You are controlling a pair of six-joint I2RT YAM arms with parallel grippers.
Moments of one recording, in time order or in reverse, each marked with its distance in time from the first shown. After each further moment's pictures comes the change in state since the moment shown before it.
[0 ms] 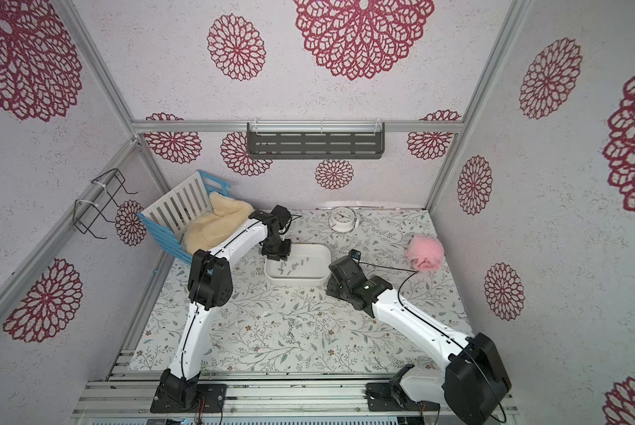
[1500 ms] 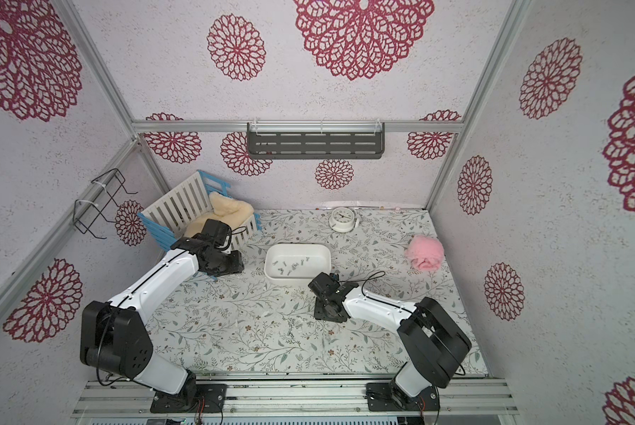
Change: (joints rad) left arm 0.212 -0.871 -0.968 0.346 -0.009 0.018; right arm 0.134 0.290 -0.030 -0.016 -0.103 0.006
